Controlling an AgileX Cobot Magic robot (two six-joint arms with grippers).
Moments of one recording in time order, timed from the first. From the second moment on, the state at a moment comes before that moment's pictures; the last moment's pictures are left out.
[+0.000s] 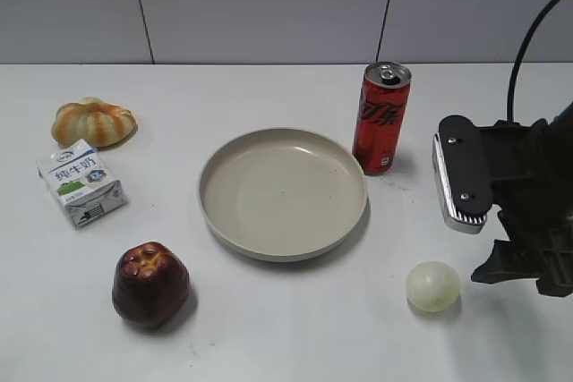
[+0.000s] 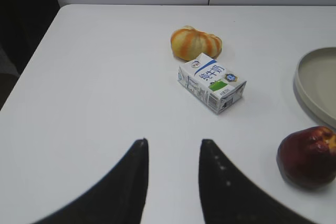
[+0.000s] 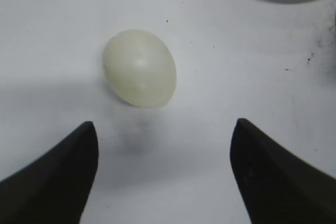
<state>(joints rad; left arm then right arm) -0.05 0.01 -0.51 -0.09 1.04 0.14 0.41 1.48 -0.79 0.20 0.69 -1.23</state>
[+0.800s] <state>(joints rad) -0.05 0.01 -0.51 -0.09 1.04 0.14 0.52 1.60 -0.79 0.10 0.60 -1.23</state>
